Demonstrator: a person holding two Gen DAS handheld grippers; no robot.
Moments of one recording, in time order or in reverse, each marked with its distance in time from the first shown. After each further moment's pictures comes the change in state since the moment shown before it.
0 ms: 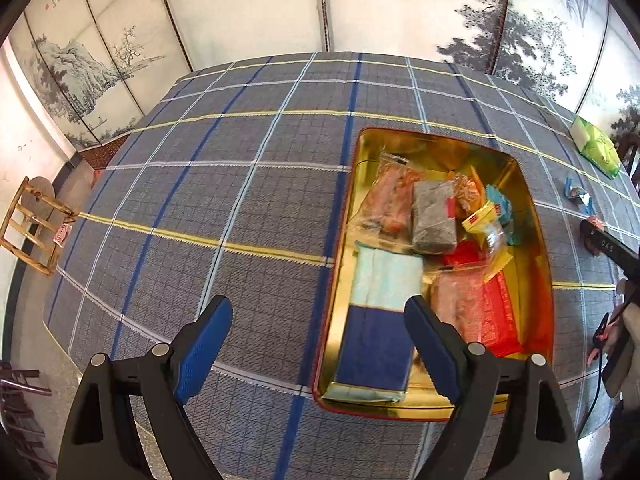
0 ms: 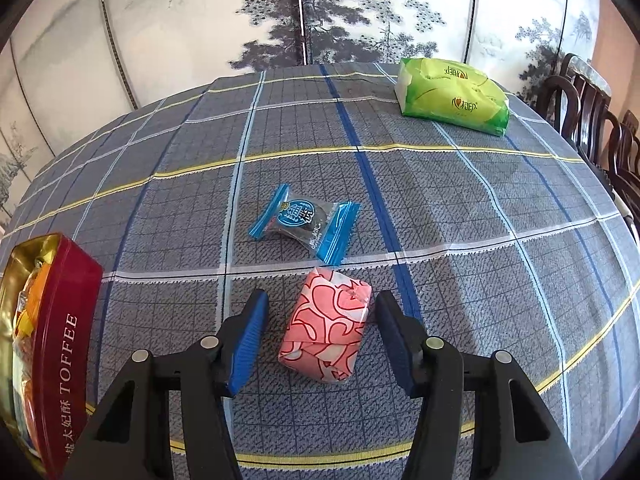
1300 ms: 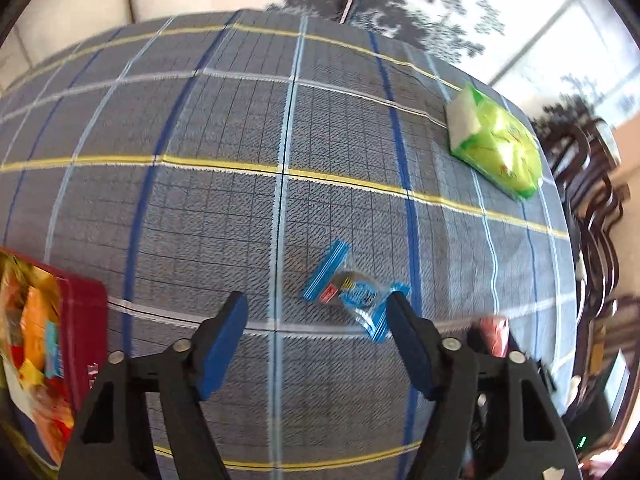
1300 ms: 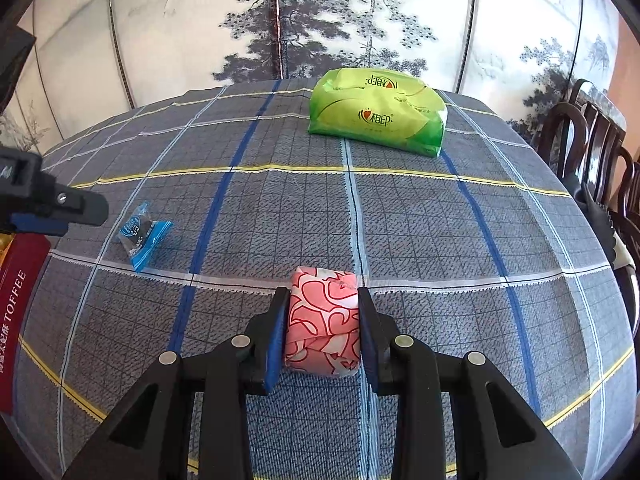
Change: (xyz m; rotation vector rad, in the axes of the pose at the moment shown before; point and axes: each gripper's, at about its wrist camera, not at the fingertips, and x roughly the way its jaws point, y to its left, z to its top) left arm 0.095 -0.324 0.135 -0.017 0.246 -0.349; right arm 0.015 -0.132 0.018 -0.107 -0.054 0.057
